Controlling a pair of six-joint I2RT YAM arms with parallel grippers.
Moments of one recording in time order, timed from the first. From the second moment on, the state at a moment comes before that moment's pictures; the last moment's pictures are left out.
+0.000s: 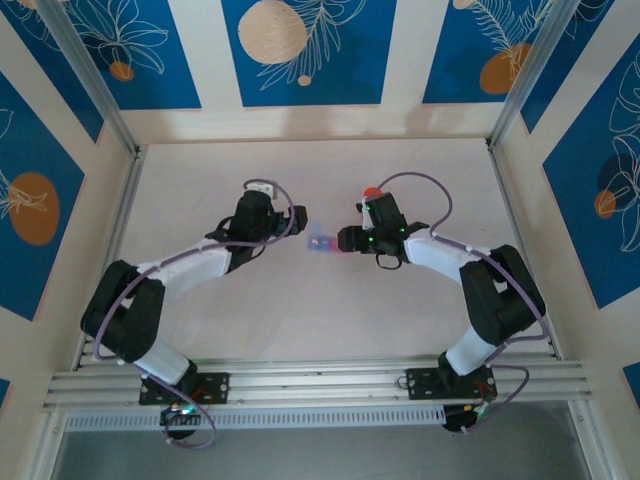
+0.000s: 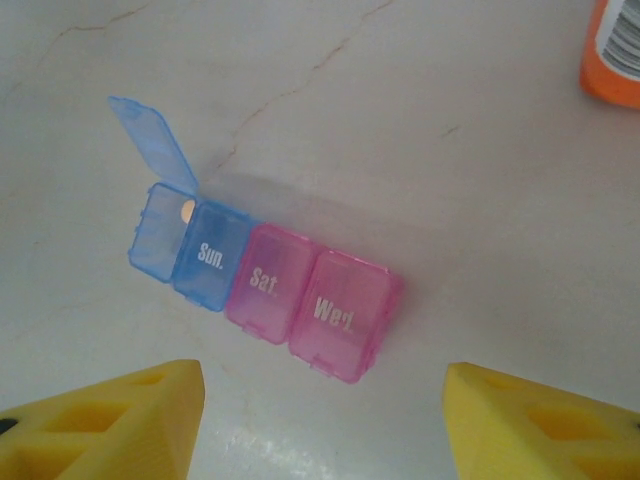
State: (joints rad) left arm -0.54 1.57 0.93 0.07 -0.08 -0.50; right arm 0.47 1.62 0.91 -0.20 -0.18 0.42
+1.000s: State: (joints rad) left arm -0.54 1.91 1.26 -0.16 0.01 -0.58; right arm 0.47 1.79 0.96 -0.14 -0.21 0.45
